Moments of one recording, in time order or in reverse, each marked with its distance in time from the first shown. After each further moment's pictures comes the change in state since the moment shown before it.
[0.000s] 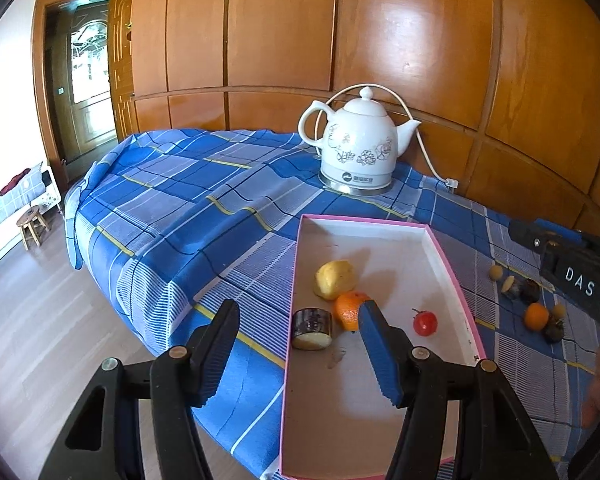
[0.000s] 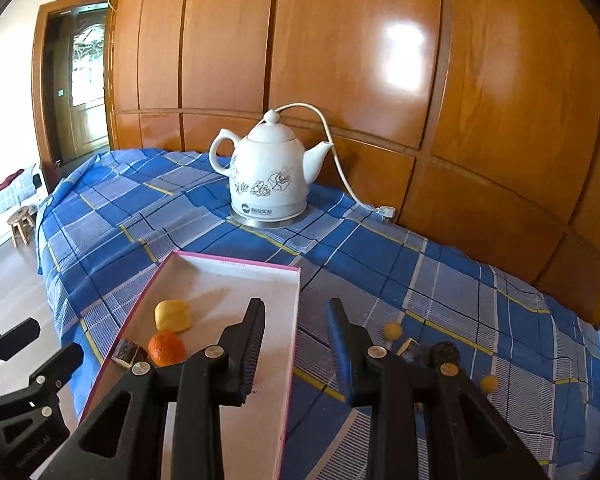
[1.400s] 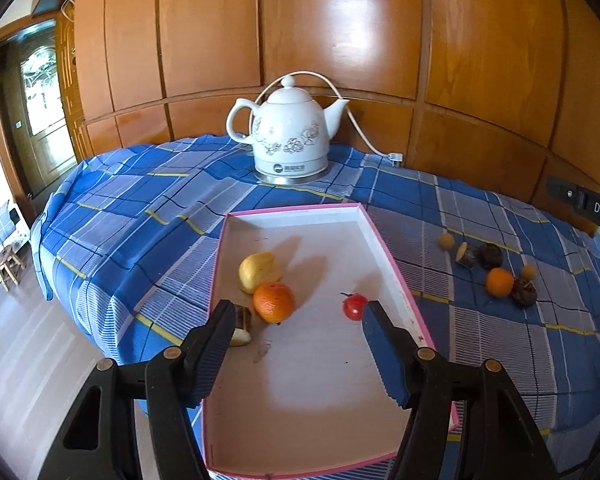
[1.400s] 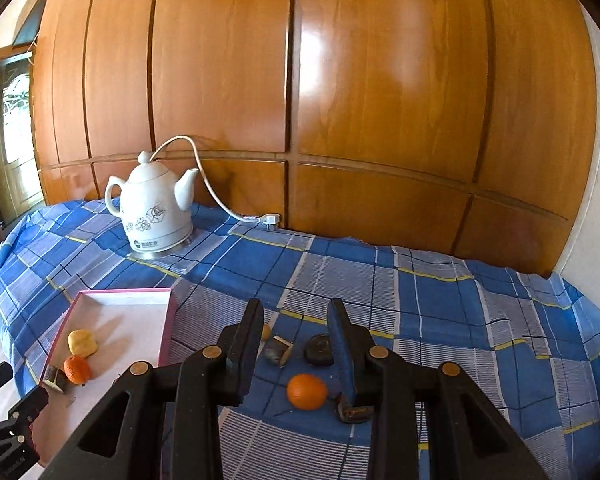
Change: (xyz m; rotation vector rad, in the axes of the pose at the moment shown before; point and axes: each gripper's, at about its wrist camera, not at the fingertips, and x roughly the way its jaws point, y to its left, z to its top) left arm -0.002 -0.067 -0.007 0.152 0.019 -0.099; right arm -0.033 -0.125 -0.020 0.207 -0.071 -0.204
